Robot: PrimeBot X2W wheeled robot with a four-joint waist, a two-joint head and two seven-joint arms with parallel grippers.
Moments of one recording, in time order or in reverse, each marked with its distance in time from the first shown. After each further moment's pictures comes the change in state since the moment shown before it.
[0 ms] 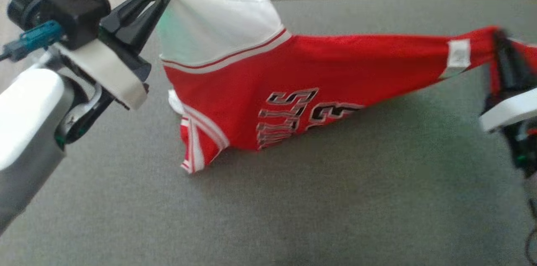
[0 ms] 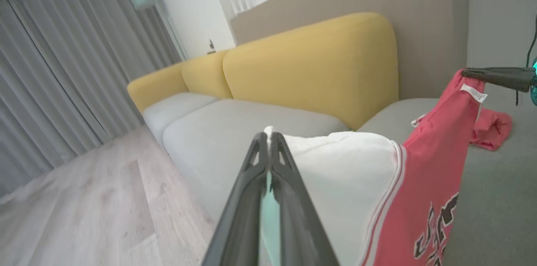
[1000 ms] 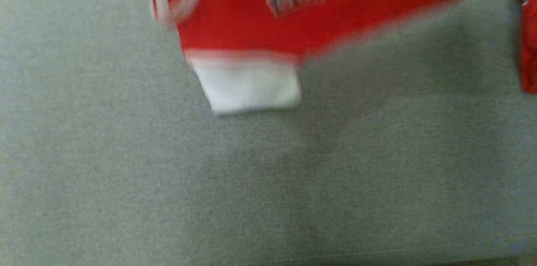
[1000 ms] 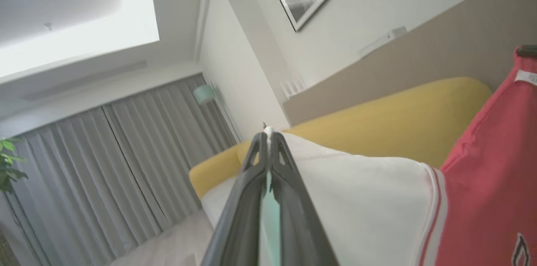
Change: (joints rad) left arm -0.598 -0.137 0.067 0.374 0.143 -0.045 -0.171; right arm -0.628 0.052 -0.121 -0.110 -0.099 0.000 0.168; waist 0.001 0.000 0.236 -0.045
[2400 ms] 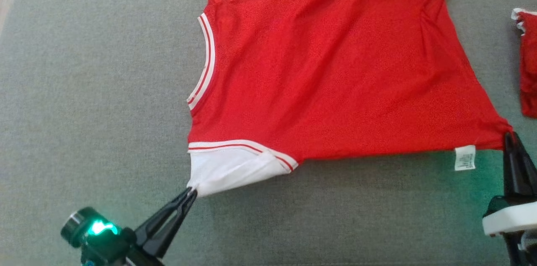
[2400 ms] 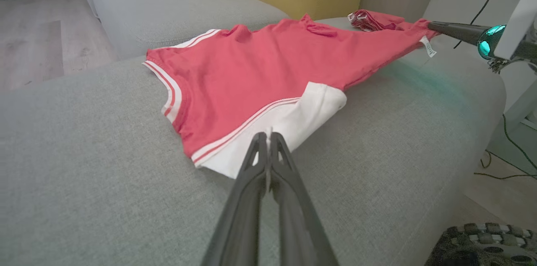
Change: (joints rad) left arm 1.376 0.244 -0.101 -0.630 -0.010 0.229 -0.166; right arm 1.181 0.140 -0.200 -0.305 -0.081 0.000 -0.134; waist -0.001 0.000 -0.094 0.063
